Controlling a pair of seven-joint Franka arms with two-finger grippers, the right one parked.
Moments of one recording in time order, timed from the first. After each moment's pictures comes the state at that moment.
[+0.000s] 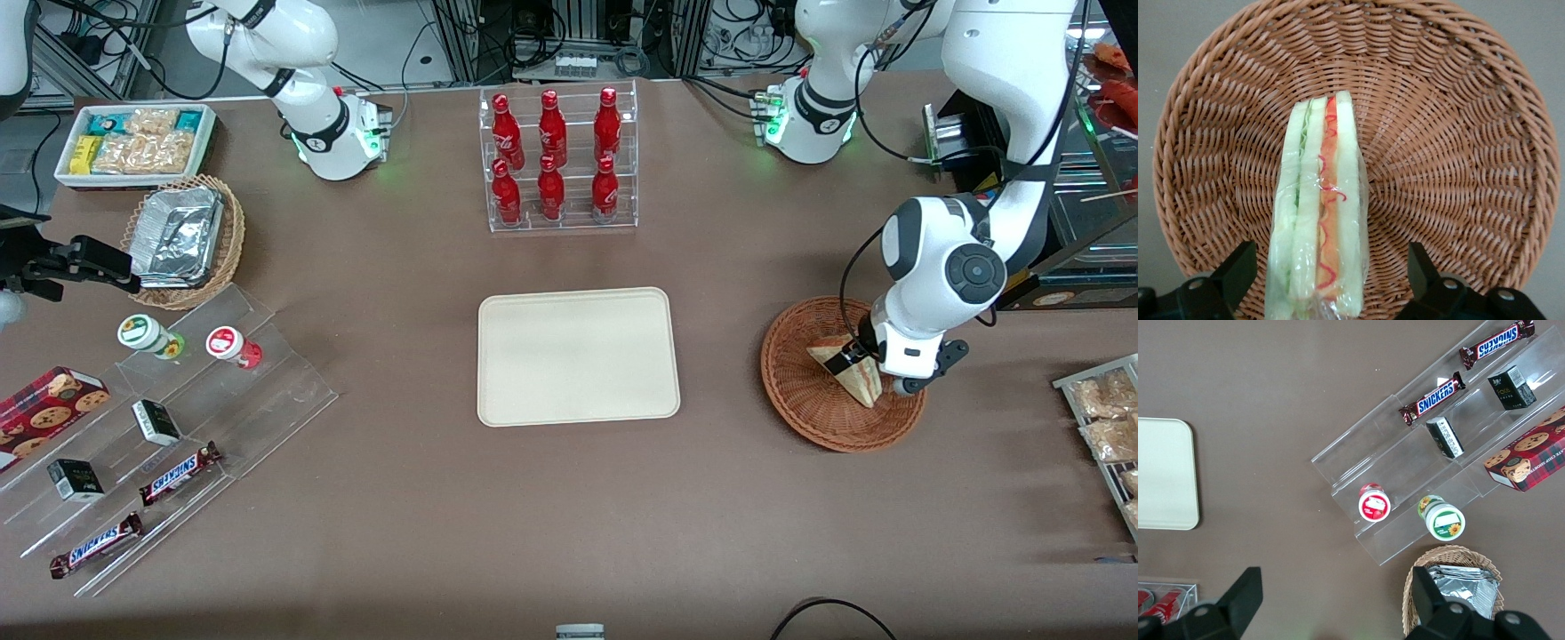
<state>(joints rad) -0.03 0.26 -0.05 -2.21 0.01 2.42 -0.69</state>
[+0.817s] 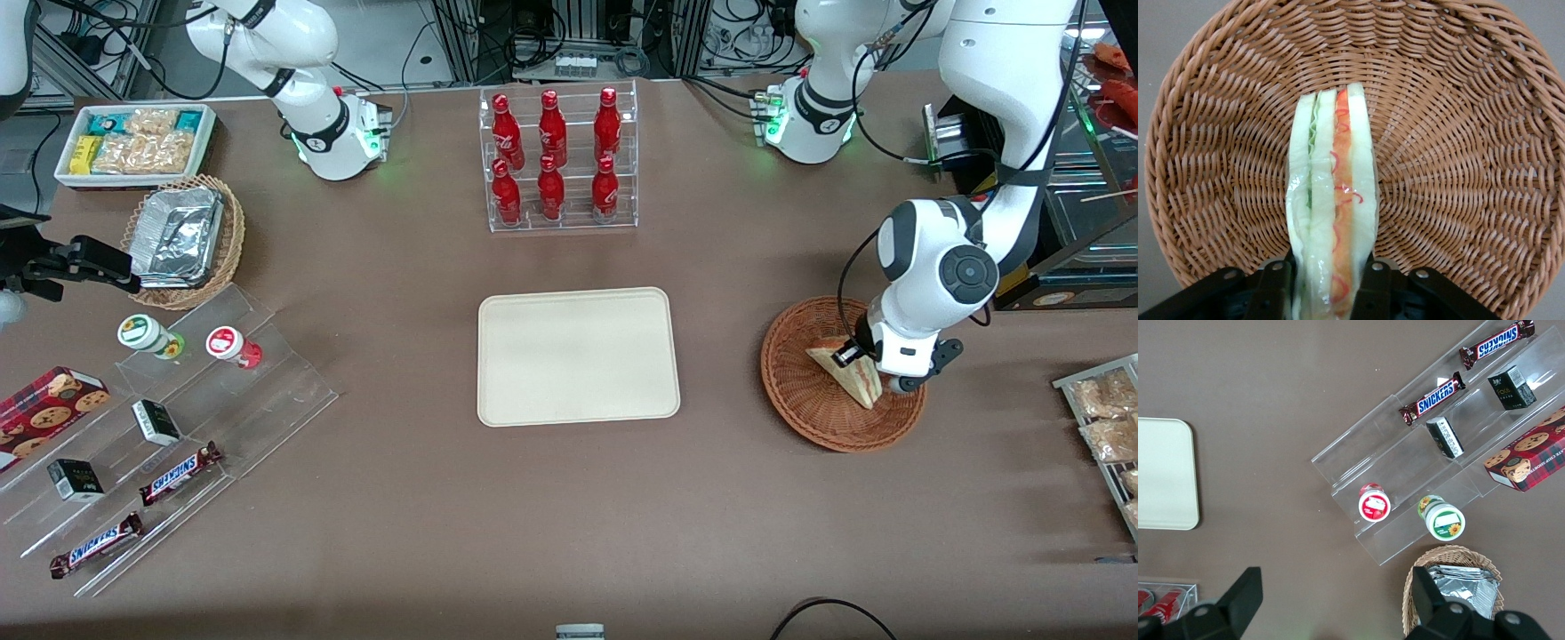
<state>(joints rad) -0.03 0.26 -0.05 -2.23 0.01 2.45 -0.69</state>
